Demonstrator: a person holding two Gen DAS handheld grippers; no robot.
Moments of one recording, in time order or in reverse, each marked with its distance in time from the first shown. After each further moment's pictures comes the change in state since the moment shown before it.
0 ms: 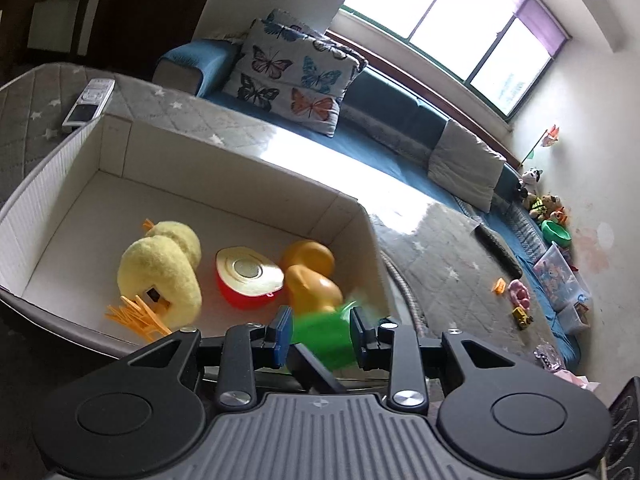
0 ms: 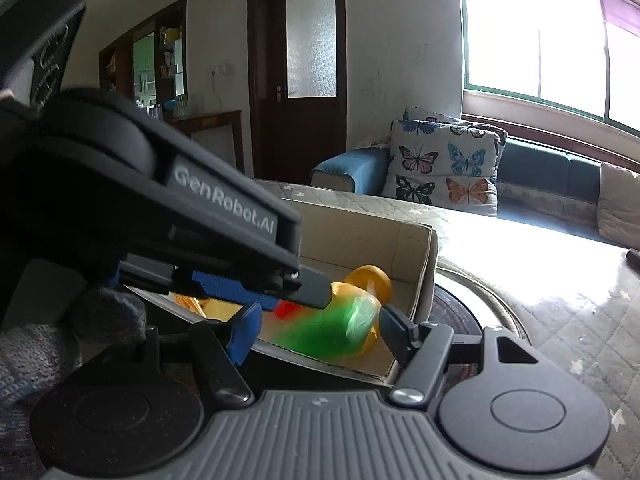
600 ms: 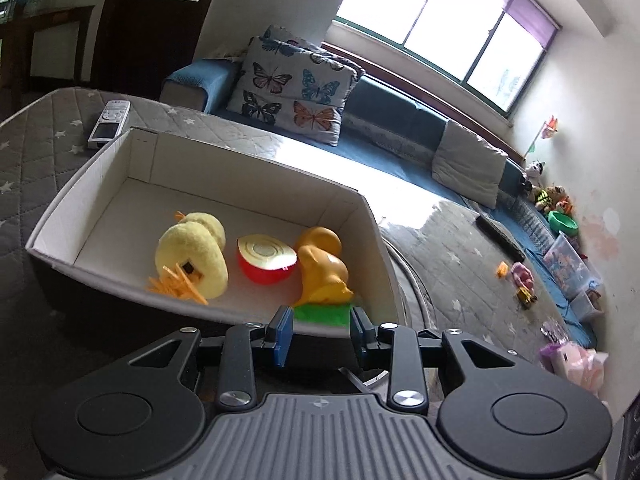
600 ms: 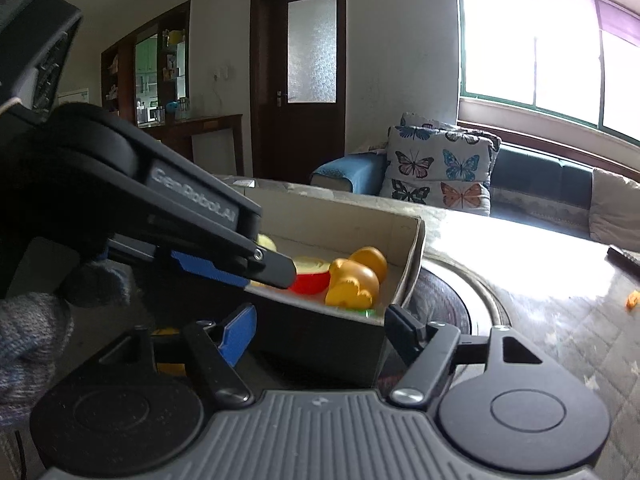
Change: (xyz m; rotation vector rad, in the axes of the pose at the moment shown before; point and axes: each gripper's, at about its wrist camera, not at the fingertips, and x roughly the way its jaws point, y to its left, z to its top) left arm -0.049 -0.010 -0.034 0.093 -0.055 0.053; right arm -0.057 0.009 -0.023 -0.006 -0.011 -0.010
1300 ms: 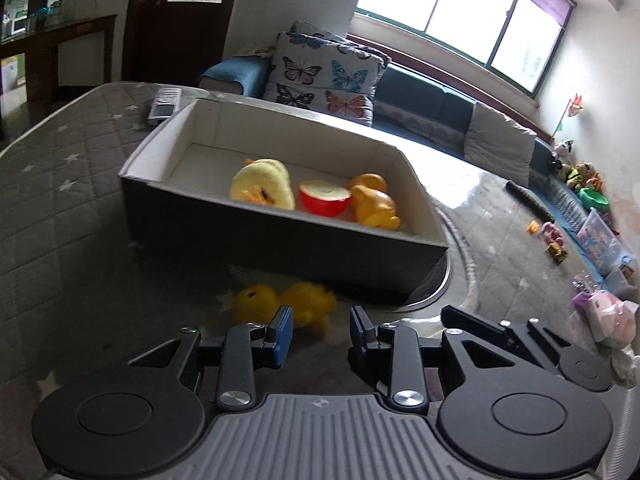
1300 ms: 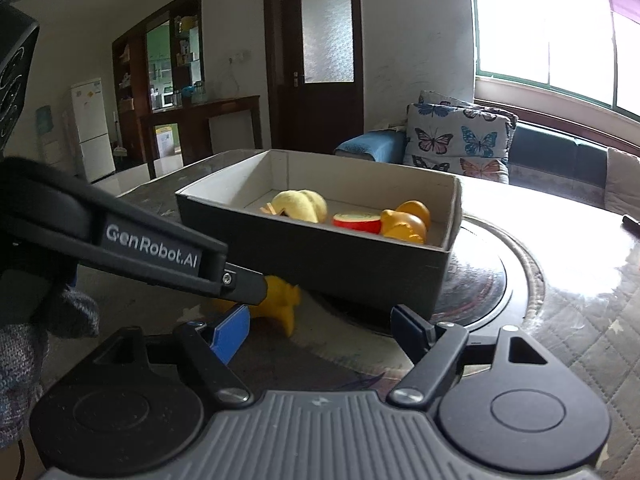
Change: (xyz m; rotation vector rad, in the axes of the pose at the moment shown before) left arm -0.040 0.018 -0.055 0.031 0.018 0.134; right arm -0.026 0.035 -0.028 0.003 0.059 0.058
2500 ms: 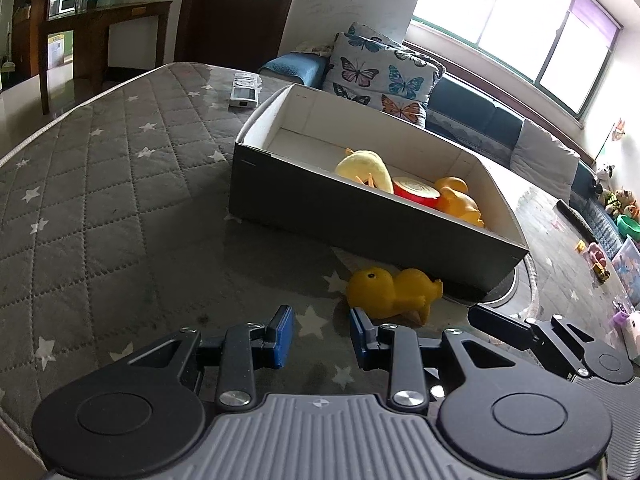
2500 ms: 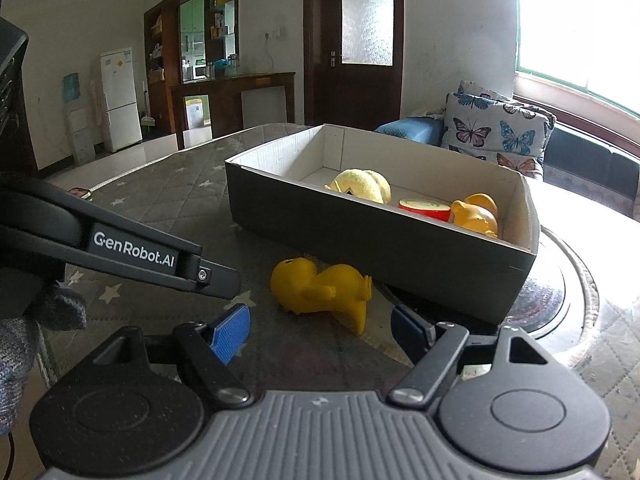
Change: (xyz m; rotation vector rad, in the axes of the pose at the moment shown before) left arm -0.010 0.058 -0.010 -0.108 0.002 0.087; right arm 0.032 0.031 0.000 -0.078 0.062 0.071
